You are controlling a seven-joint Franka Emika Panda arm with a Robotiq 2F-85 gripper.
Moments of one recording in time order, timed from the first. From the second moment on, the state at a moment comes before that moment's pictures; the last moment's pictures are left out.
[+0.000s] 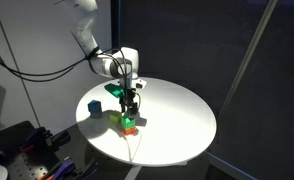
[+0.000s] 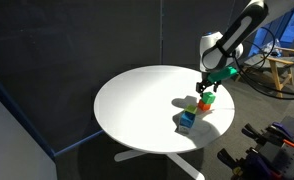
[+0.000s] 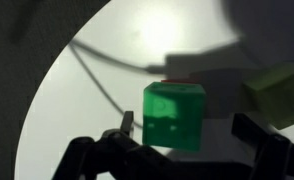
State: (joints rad) arm 0.02 0.47 -0.17 -2.17 -0.12 2.50 0.29
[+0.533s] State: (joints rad) arm 0.05 0.41 -0.11 -2.18 -0.12 2.44 0.24
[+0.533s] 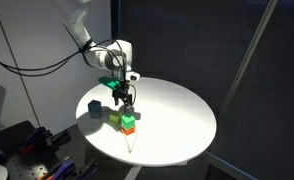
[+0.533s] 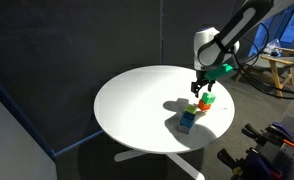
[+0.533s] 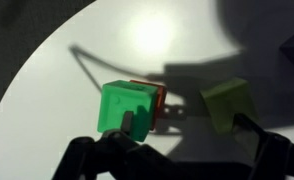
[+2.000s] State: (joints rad) arm 0.09 0.18 0.04 -2.24 -0.05 2.36 0.16
